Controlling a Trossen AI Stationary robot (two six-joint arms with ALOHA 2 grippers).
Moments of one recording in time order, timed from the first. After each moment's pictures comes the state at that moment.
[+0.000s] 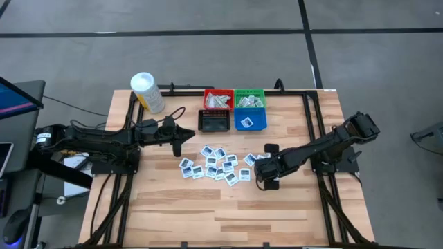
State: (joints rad) left arm 0.14 0.94 0.30 0.43 -0.08 -0.32; right arm 0.34 1.56 0.87 -0.71 0.29 0.33
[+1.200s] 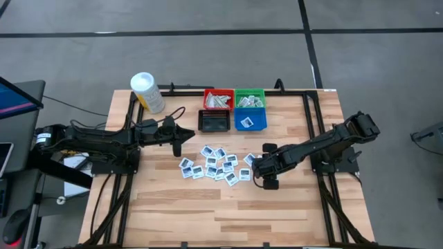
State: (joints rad) left arm 0.14 0.94 0.30 0.43 -0.08 -0.32; right arm 0.29 1.56 0.93 -0.76 0.18 0.29
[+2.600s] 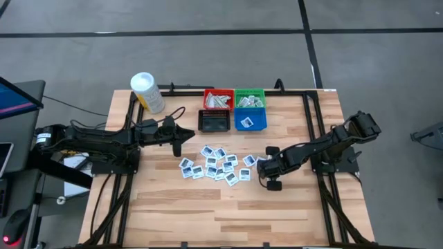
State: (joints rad) left arm 0.14 0.94 0.30 0.43 -0.08 -0.32; right arm 0.28 1.56 0.71 -0.53 0.16 0.29
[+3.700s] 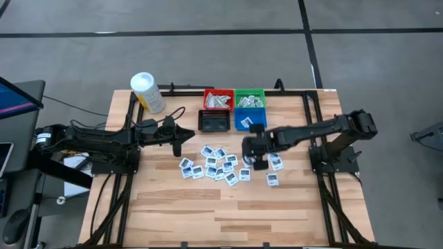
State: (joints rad) left arm 0.14 0.94 0.30 0.43 -0.08 -0.32; right arm 0.08 1.56 1.09 -0.75 0.32 -0.12
